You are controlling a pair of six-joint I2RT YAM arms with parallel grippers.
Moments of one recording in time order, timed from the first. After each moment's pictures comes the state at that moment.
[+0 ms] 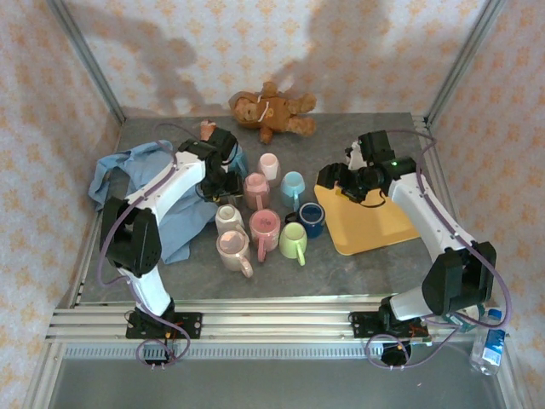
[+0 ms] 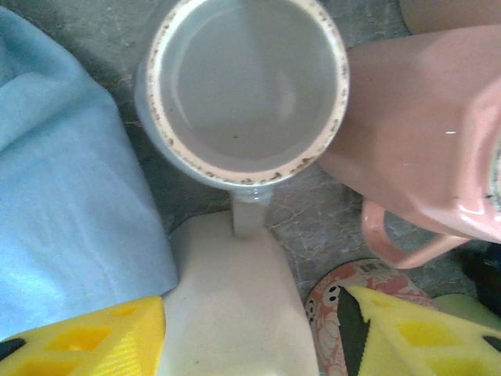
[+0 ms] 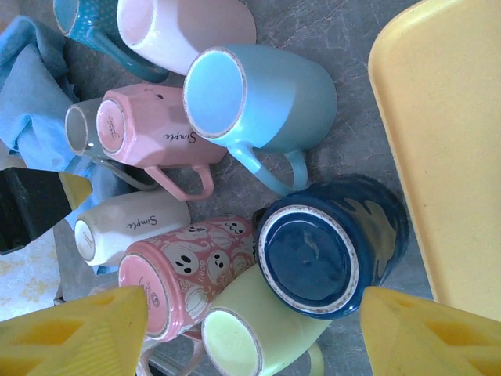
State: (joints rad) left arm -0.33 1.77 1.50 -1.09 0.05 -0.57; right arm 0.25 1.43 1.26 -0.85 -0.49 0.54
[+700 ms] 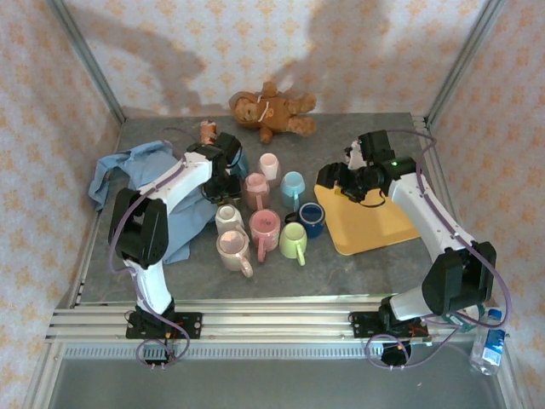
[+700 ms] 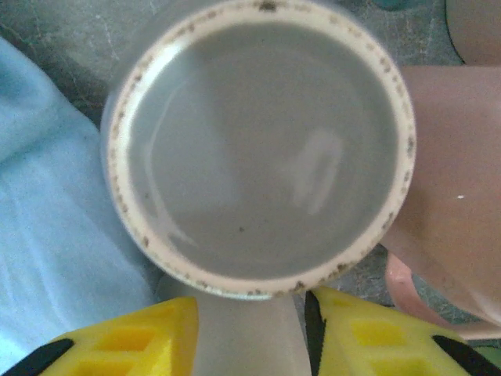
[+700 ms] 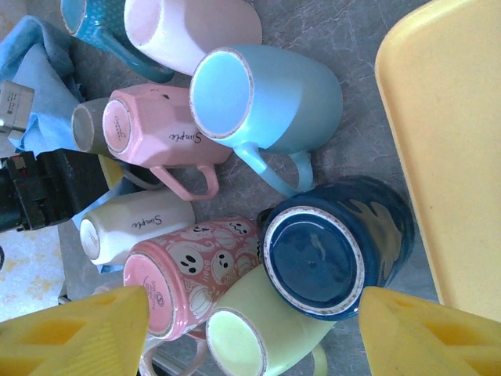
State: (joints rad) left arm -0.33 1.86 1.49 -1.01 0.02 -0.59; right arm 0.25 1.43 1.26 -0.84 -0.50 0.54
